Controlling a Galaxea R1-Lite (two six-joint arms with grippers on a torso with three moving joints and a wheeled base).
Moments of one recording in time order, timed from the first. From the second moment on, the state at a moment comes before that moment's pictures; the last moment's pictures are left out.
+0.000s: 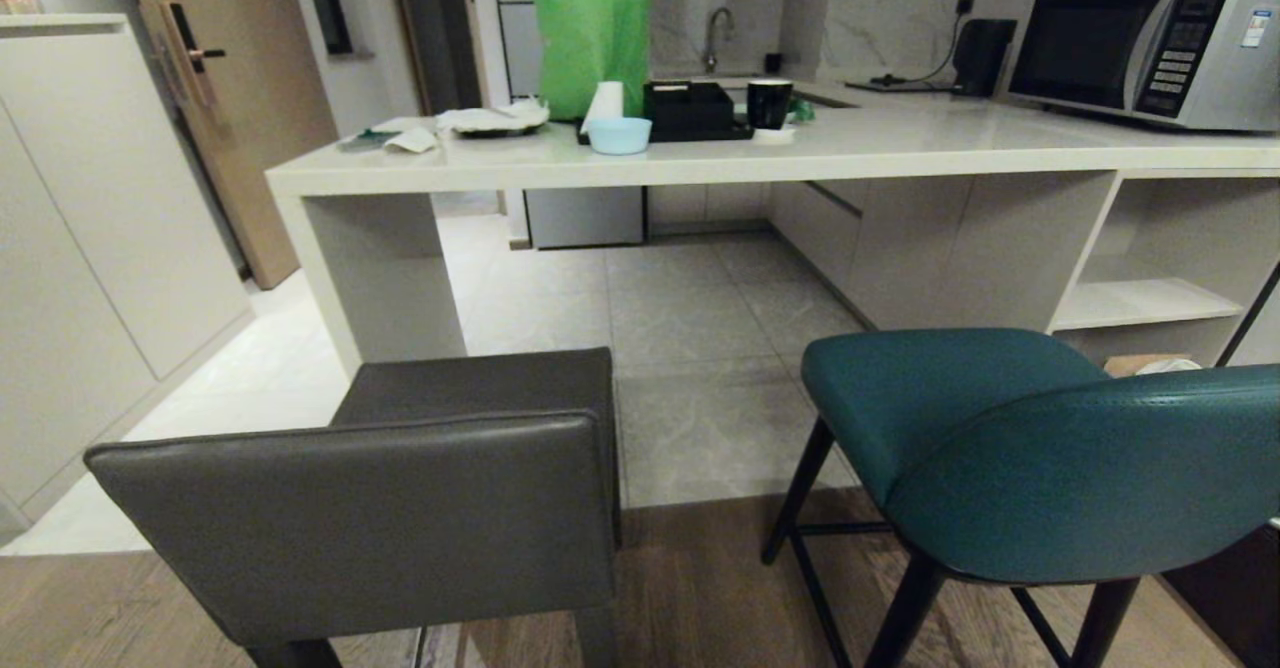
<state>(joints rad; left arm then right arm) 0.00 0.00 -0.02 0.05 0.00 0.00 0.00 0.00 0.00 0.00 0.01 -0.05</state>
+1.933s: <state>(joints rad) 0.00 0.00 -0.02 0.05 0.00 0.00 0.00 0.00 0.00 0.00 0.01 -0.04</state>
